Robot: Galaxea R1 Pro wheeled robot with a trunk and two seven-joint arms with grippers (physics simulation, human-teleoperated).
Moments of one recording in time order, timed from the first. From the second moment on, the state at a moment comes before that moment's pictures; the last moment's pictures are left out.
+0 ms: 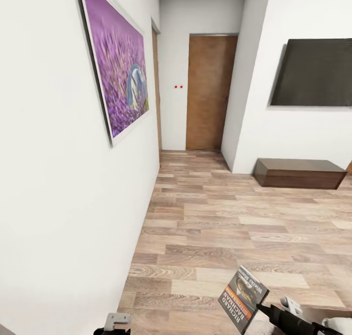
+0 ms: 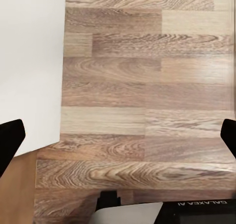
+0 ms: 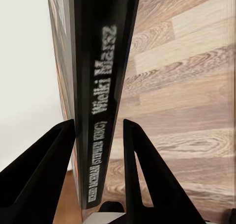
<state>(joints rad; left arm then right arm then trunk) -0.48 -0.02 0.13 -0.02 -0.17 -0.16 0.00 -0.58 -0.33 0.31 0.08 -0.76 0.08 0.85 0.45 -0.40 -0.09</state>
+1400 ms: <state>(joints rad) -0.48 -0.02 0.13 -0.02 -0.17 -0.16 0.00 -0.58 -0.33 0.31 0.08 -0.76 0.08 0.84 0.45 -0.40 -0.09</state>
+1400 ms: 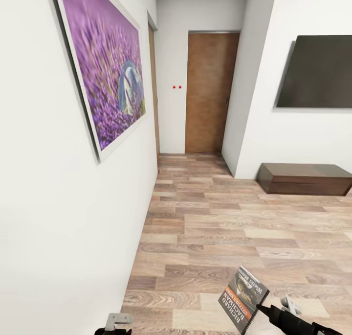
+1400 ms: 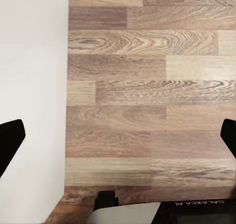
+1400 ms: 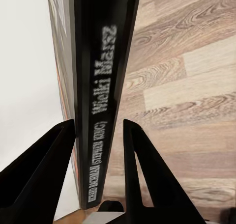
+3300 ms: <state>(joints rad) -0.48 -0.02 0.13 -0.02 -0.17 -0.16 -0.01 -0.58 -0.33 0.32 0.08 -0.76 0.08 0.84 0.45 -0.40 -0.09</state>
